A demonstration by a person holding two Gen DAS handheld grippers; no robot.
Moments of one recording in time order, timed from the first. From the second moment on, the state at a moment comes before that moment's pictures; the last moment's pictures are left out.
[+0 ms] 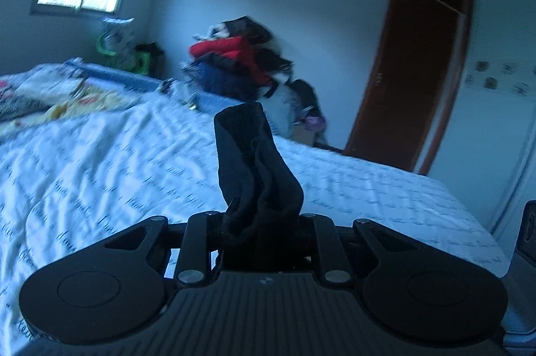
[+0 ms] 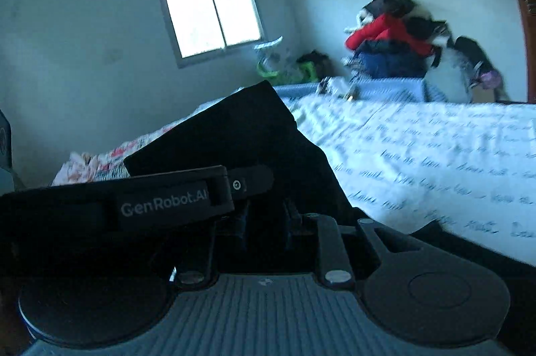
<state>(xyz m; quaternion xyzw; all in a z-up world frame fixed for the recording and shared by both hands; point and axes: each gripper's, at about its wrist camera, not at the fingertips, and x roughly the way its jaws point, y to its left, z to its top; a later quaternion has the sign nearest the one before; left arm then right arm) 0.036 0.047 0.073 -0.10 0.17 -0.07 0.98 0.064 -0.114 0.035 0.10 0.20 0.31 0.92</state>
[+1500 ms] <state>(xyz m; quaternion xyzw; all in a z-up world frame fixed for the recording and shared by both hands) 0.047 -0.194 0.003 0.01 0.24 -0.27 0.93 0.029 -0.338 -0.032 0.22 0.22 0.11 0.95</state>
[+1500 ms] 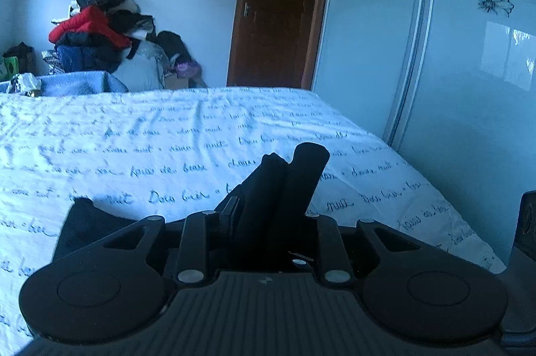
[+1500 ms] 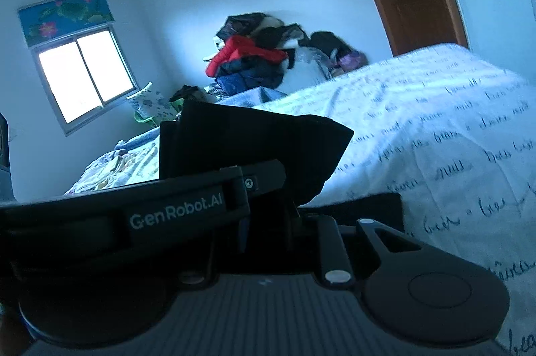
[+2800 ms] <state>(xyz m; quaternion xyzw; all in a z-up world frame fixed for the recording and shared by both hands) 0.048 -0.232 -0.036 0.01 0.32 -0.38 0.87 -0.026 -0.420 -0.056 0.15 0.29 -0.07 0.94</state>
